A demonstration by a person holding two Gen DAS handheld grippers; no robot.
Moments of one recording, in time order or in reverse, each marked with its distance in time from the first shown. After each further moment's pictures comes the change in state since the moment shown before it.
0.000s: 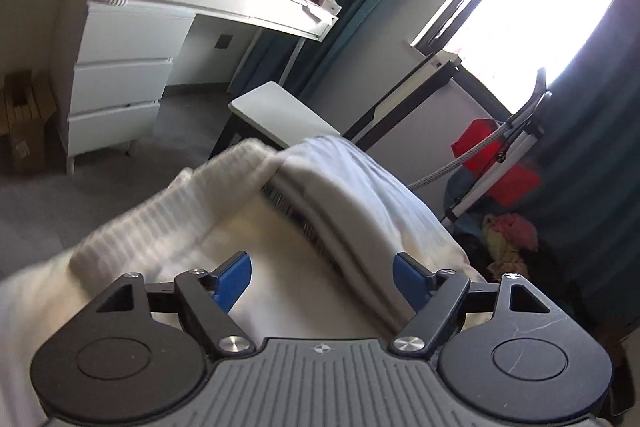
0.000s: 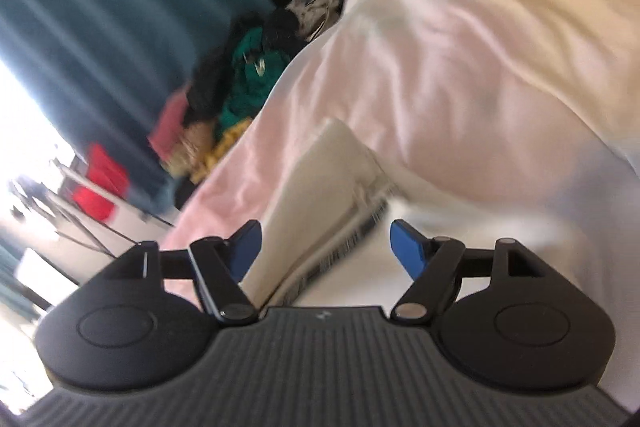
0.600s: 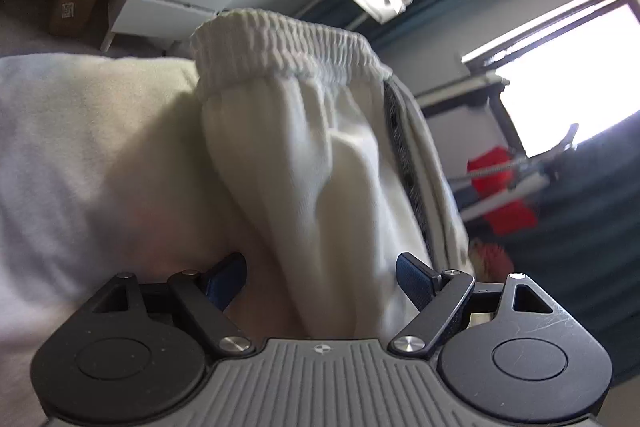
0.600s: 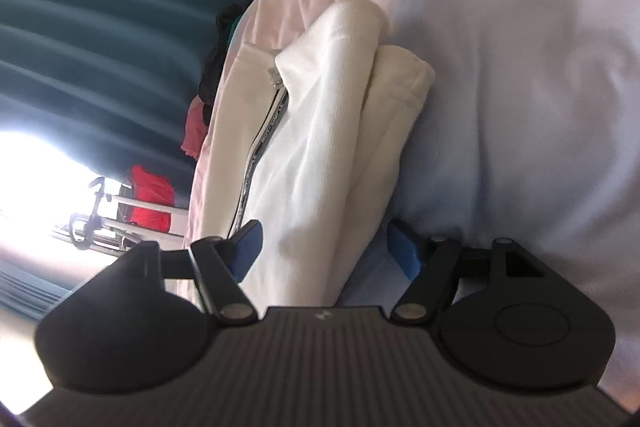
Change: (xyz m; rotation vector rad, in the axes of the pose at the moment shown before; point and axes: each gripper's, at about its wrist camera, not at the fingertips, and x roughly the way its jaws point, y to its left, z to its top) left arm 0.010 0.071 -0.071 -0.335 0.022 -0.035; right arm -0.032 -0.084 -0.081 0.257 0.071 0.140
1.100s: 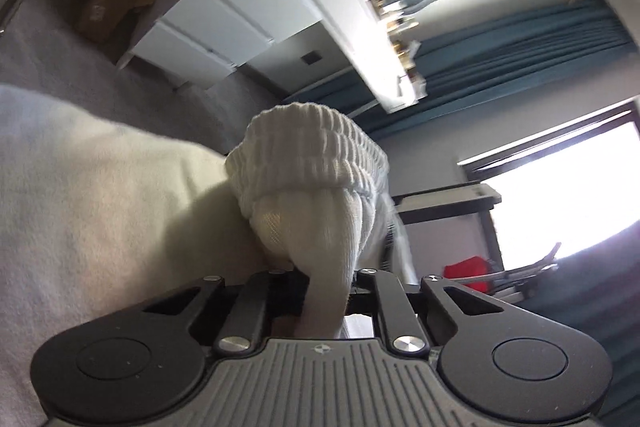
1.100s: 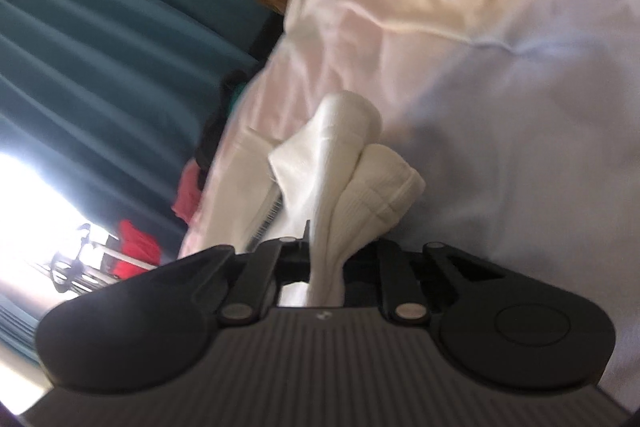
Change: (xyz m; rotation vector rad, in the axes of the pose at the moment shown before) left arm -0.007 0.020 0.046 -0.205 -0.209 -0.097; right arm 0.004 0.007 0.022 -0.070 -0.224 -0.005
